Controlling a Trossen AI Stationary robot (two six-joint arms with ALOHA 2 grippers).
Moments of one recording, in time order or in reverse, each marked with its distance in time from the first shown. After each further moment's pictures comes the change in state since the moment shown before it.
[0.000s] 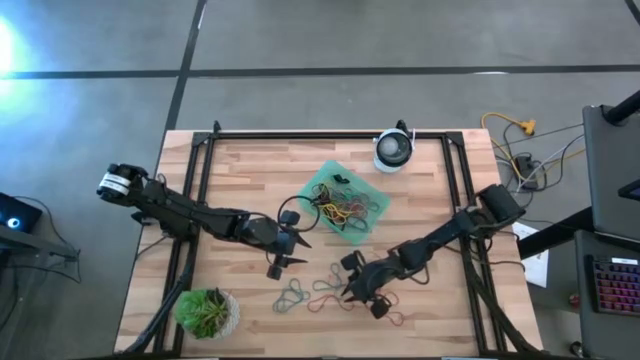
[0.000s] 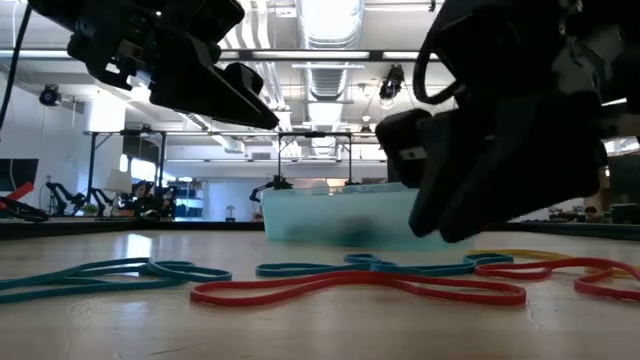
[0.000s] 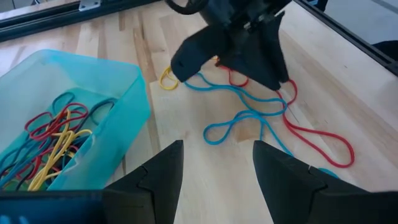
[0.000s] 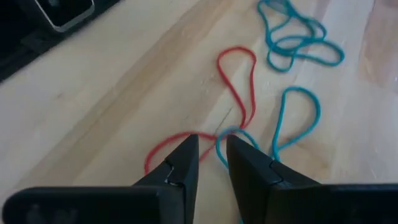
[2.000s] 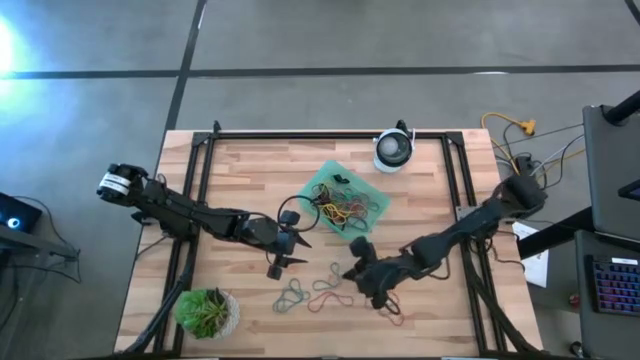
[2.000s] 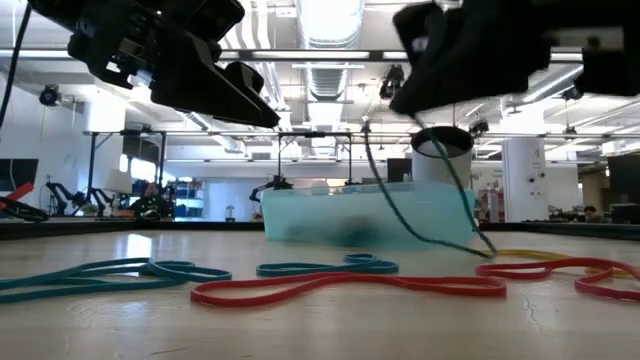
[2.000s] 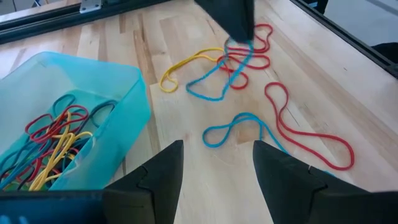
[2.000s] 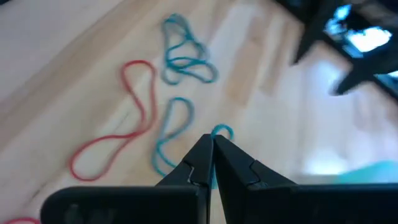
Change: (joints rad) left arm -0.001 0.000 -0.001 0.008 0.000 0.000; right arm 0.047 -0.230 0.085 -0.340 0.412 -0.169
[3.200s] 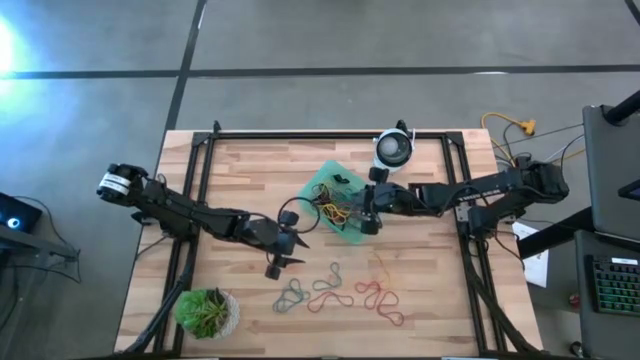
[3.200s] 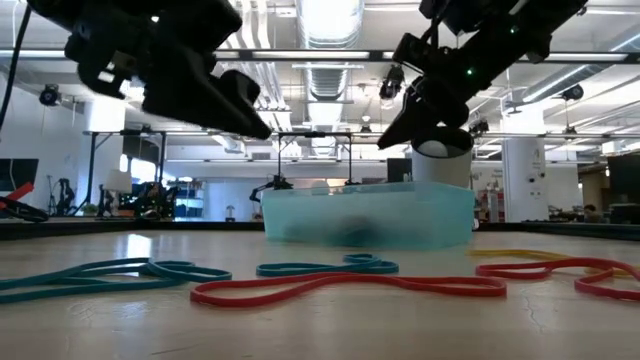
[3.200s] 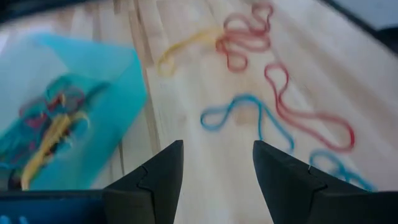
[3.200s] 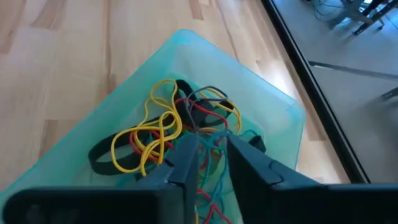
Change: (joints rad) left arm 0.000 0.000 -0.003 -0.055 0.000 0.000; right arm -0.505 -0.242 -0.149 -0.058 -0.021 0.108
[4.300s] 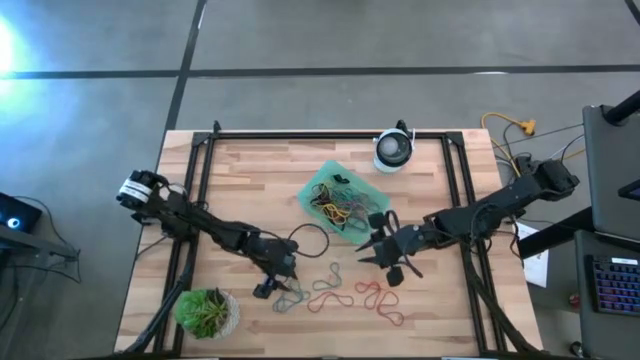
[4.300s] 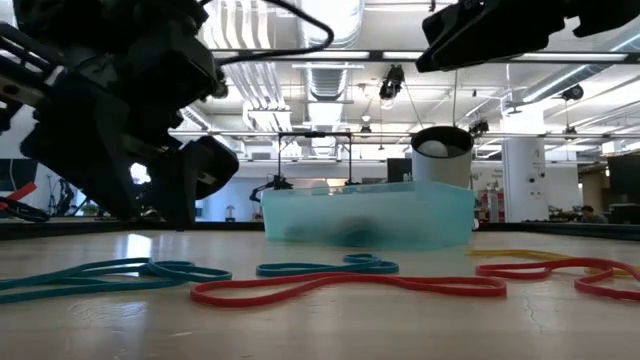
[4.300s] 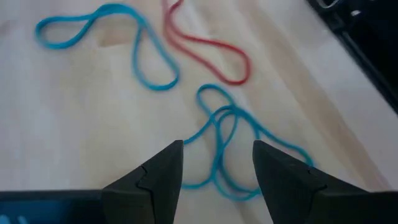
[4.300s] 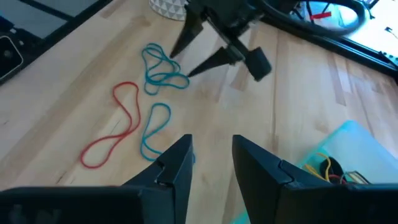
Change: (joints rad) left arm -0.081 0.194 -0.001 -0.010 0.293 -0.183; right arm 0.381 -0.090 -0.004 -0.004 -0.148 0.007
